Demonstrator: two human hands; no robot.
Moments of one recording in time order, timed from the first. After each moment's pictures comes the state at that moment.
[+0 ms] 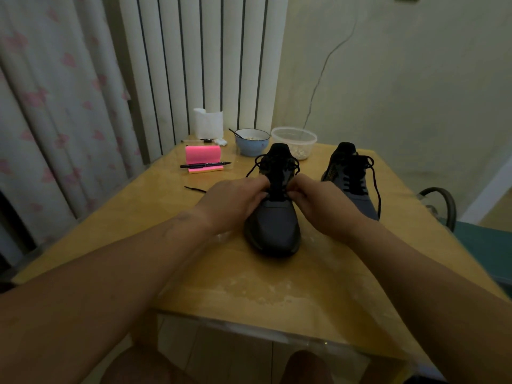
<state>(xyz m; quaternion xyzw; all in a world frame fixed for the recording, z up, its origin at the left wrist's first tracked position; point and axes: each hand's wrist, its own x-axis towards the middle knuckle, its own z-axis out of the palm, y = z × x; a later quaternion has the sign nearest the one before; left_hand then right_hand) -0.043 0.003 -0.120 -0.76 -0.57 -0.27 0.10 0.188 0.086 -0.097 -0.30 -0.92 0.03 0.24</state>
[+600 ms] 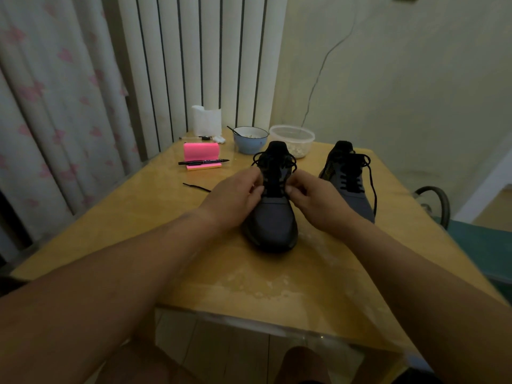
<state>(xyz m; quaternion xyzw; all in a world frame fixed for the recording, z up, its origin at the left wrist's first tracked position) -0.030 0.004 -0.120 -0.70 -0.62 -0.36 -0.02 0.182 0.079 -0.100 -0.35 -0.87 0.18 0.28</state>
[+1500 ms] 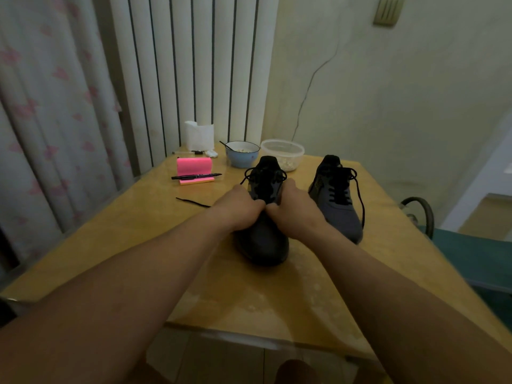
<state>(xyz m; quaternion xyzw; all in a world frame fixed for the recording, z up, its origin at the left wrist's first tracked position) 0.000 0.019 -0.086 -0.51 -0.75 -0.32 -0.29 0.143 0.051 -0.073 -0.49 -0.83 0.16 0.22</state>
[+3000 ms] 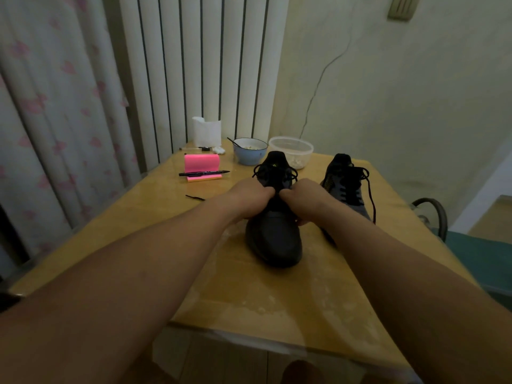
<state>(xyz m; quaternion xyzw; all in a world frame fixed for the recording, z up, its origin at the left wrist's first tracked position) -0.010 0.032 -0.074 -0.58 -0.73 -0.26 -0.26 0.137 0.084 -0.062 -0.55 -0.78 0.27 0.13</state>
